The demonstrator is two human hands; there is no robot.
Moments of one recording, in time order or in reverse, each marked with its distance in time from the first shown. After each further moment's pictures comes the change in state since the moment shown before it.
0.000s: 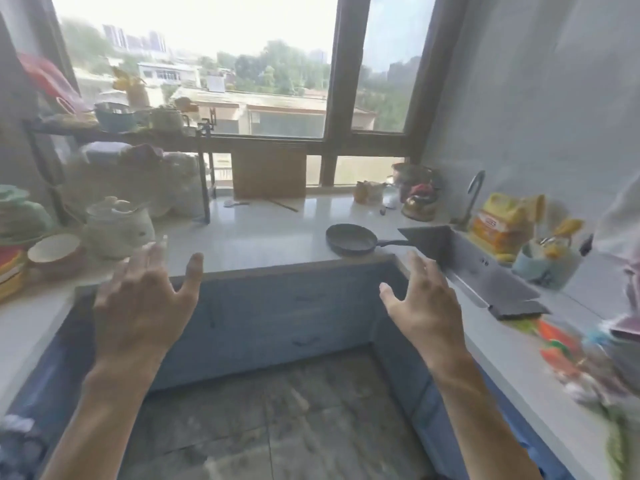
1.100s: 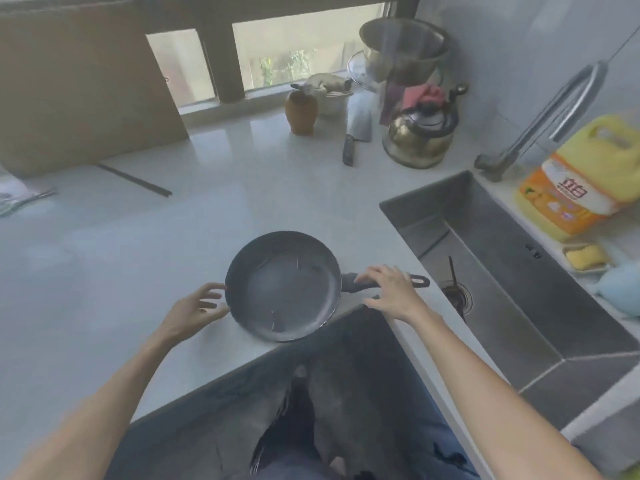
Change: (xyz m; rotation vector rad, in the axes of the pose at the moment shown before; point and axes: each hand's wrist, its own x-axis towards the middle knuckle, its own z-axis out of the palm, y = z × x) left_hand 0.389 0.197 0.739 -0.400 -1.160 -0.074; right_hand 0.584 0.339 0.462 0.030 -0.804 0.053
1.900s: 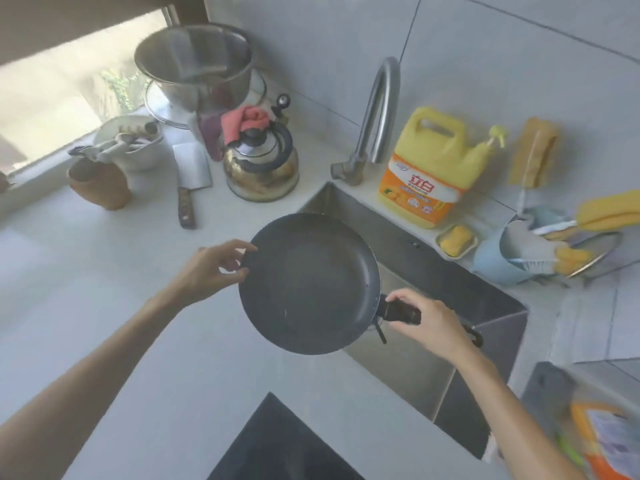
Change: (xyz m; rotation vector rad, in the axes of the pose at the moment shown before) left_hand 0.220 0.344 0.131 0.287 -0.326 0.653; right_hand -0.069 0.214 -0.113 0.334 0.318 0.467
